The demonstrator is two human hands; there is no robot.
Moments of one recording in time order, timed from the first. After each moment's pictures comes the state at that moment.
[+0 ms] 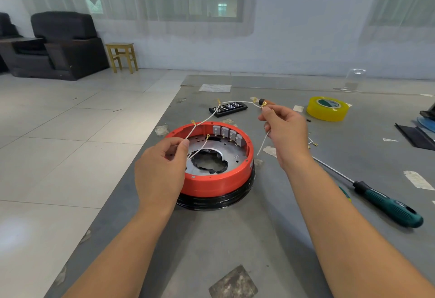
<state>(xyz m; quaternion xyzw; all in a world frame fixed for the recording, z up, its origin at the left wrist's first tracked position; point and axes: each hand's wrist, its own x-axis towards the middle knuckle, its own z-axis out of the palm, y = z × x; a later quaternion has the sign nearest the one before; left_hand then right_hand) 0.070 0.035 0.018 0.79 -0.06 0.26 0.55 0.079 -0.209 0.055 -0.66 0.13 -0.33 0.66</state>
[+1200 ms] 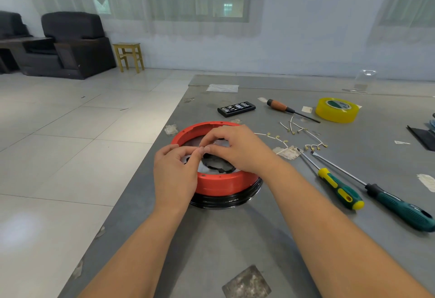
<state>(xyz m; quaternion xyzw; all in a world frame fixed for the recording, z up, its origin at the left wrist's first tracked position) 0.078 0.037 0.005 0.79 -0.06 0.20 0.57 0.085 -0.134 0.053 -0.91 -0.20 -0.14 0.33</state>
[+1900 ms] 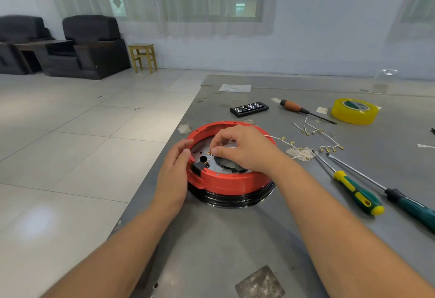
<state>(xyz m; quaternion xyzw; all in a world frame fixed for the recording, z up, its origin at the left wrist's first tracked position) 0.086 0.069 -0.008 0.71 -0.08 0.10 0.69 0.092 -0.126 0.052 -0.91 -0.19 -0.10 0.34</state>
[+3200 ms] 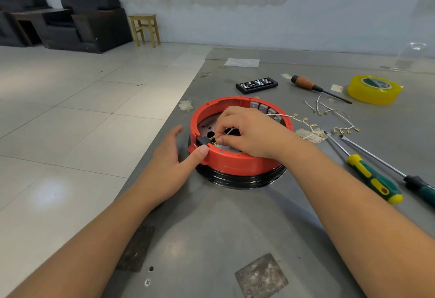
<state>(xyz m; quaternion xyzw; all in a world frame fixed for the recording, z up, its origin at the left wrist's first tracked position) 0.078 0.098 -0.008 0.86 -0.15 0.00 0.49 0.093 -0.128 0.049 -0.94 -0.26 -0.08 0.21</state>
